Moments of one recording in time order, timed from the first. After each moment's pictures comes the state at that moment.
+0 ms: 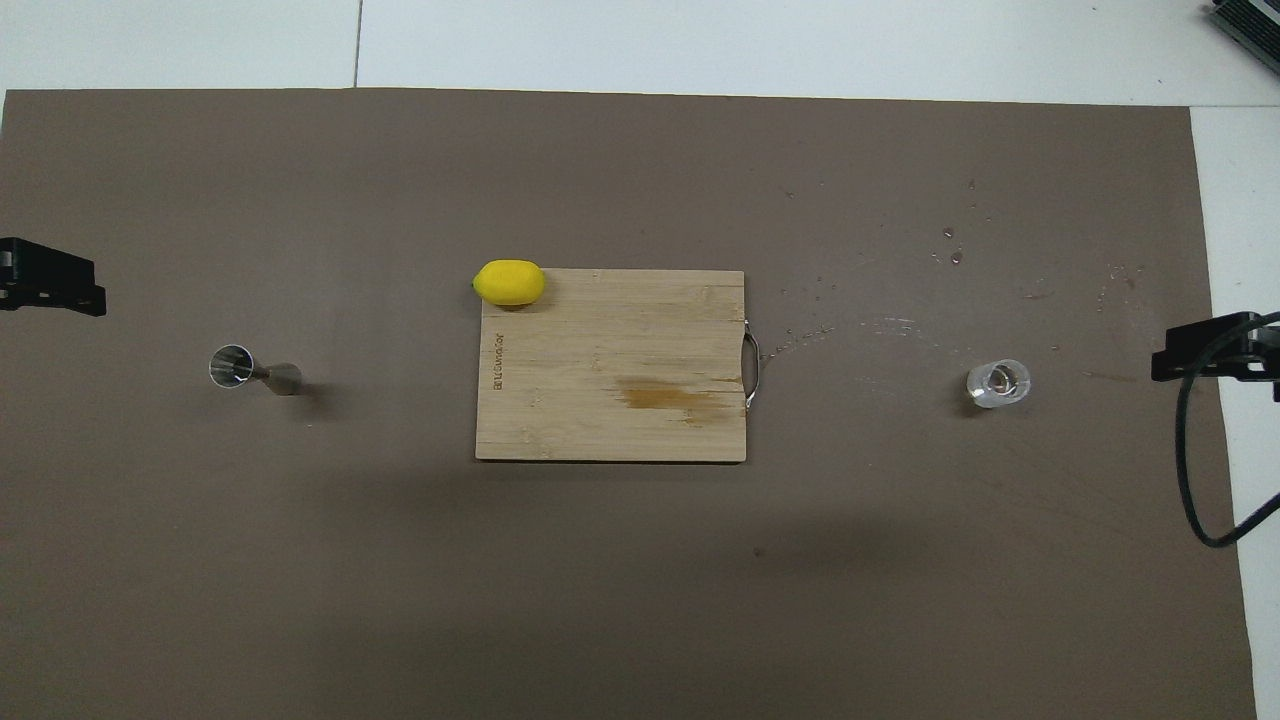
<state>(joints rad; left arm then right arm) 0.00 0.00 -0.03 -1.50 0.03 1.52 -0.09 -0.01 -0.11 -0.05 -1.66 0.00 1.51 0.11</state>
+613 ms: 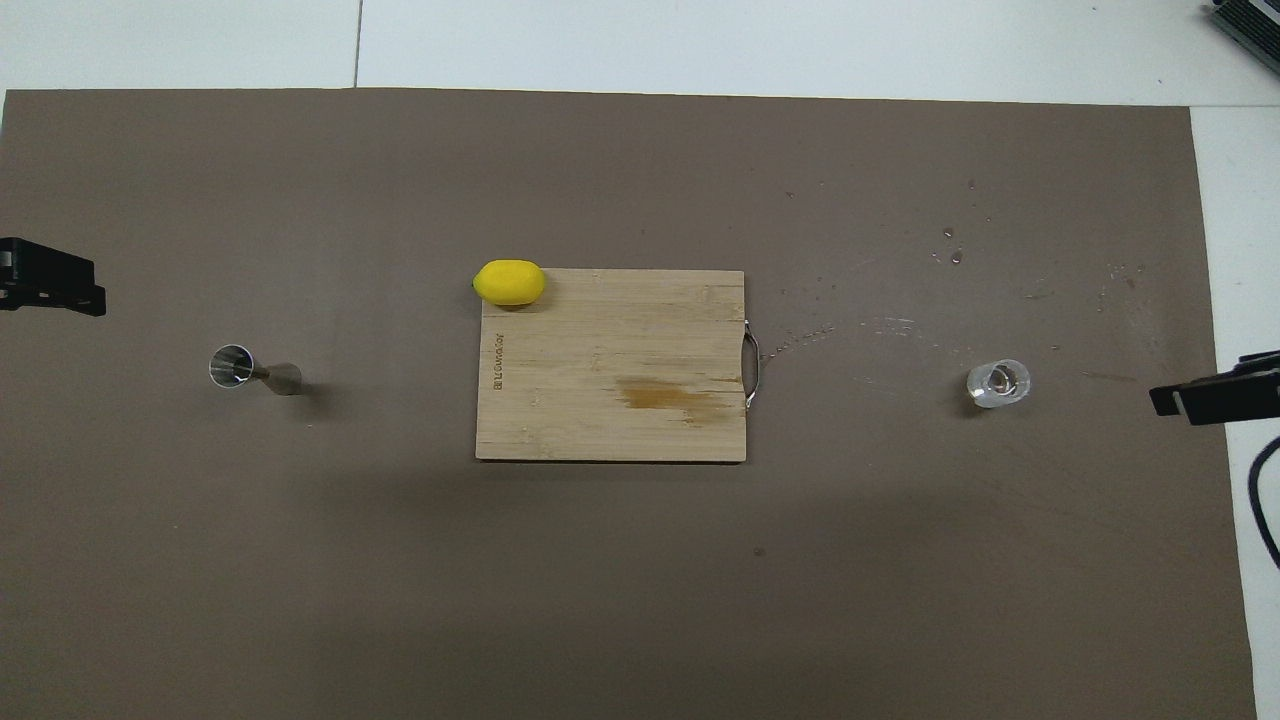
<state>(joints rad) 0.00 0.00 -0.02 -1.50 0.03 1.52 -0.09 -0.12 -0.16 -0.06 -1.78 0.17 1.60 -0.54</state>
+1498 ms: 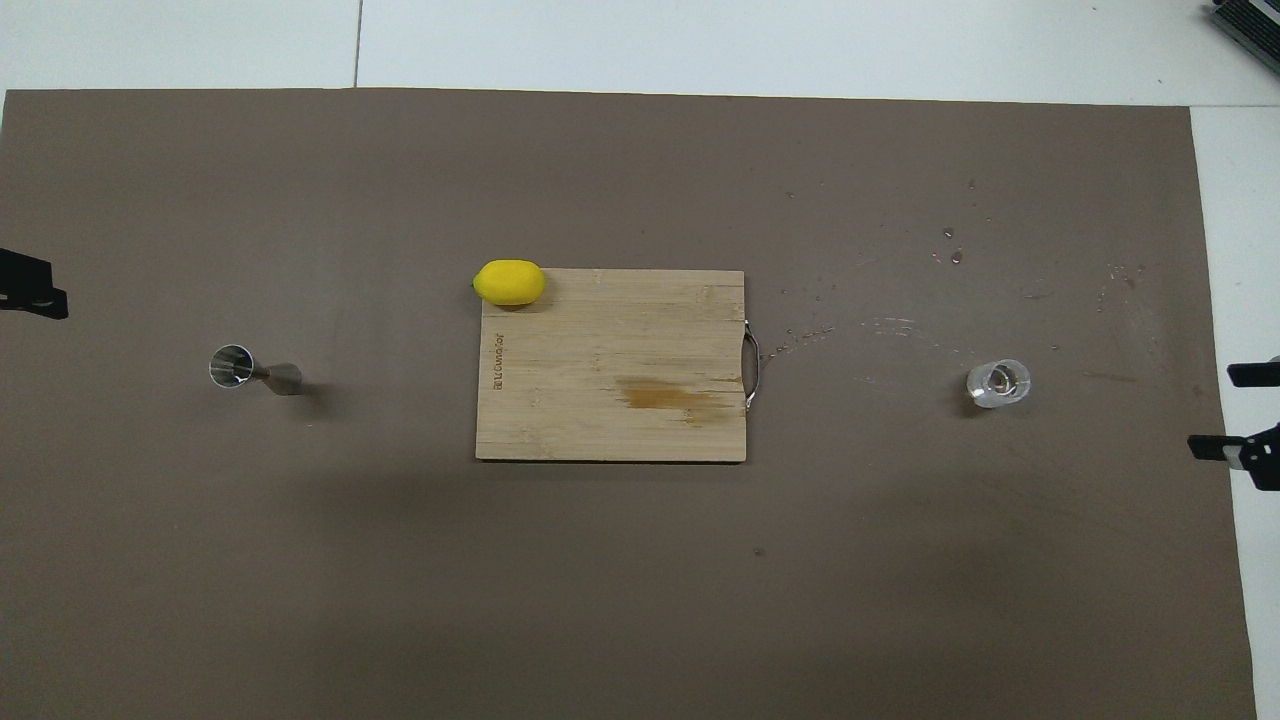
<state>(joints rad) 0.02 0.00 0.01 -1.52 0.03 1.54 -0.09 -0.34 -0.18 -0.07 -1.98 0.47 1.69 -1.22</state>
